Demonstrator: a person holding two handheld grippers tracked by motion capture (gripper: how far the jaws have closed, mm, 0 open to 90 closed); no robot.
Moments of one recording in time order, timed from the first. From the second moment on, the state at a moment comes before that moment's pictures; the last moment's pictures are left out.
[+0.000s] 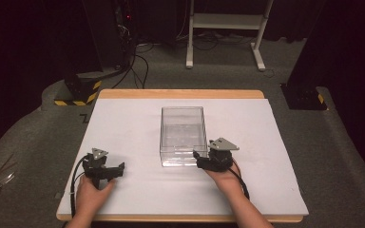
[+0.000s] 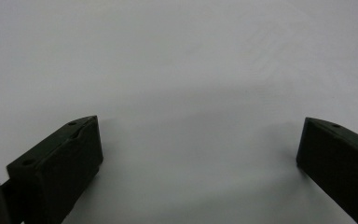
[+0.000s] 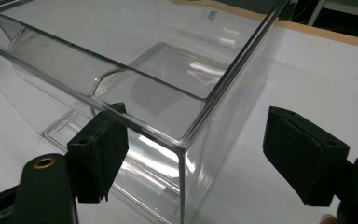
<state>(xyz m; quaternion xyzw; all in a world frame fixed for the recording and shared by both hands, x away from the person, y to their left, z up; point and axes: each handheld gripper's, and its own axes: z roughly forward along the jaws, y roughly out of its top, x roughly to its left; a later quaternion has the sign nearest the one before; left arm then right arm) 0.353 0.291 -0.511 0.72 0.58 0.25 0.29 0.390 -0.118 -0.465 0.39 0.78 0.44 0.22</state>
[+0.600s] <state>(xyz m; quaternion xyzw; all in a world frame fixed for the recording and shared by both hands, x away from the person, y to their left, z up) 0.353 0.291 -0.511 0.72 0.58 0.25 0.30 0.367 -0.135 -0.462 0.39 0.77 0.45 0.22</state>
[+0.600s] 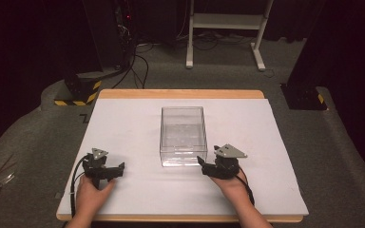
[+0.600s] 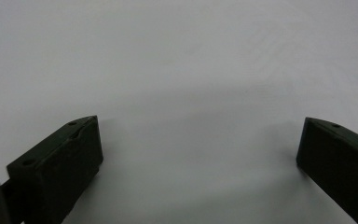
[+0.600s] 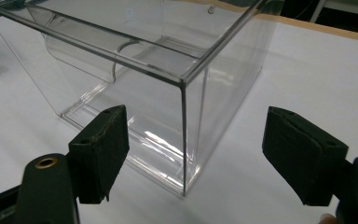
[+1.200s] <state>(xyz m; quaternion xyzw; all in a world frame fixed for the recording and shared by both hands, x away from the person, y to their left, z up) 0.353 0.291 -0.511 0.72 0.58 0.25 0.29 0.352 -0.194 -0.476 0.43 0.76 0.41 0.24</state>
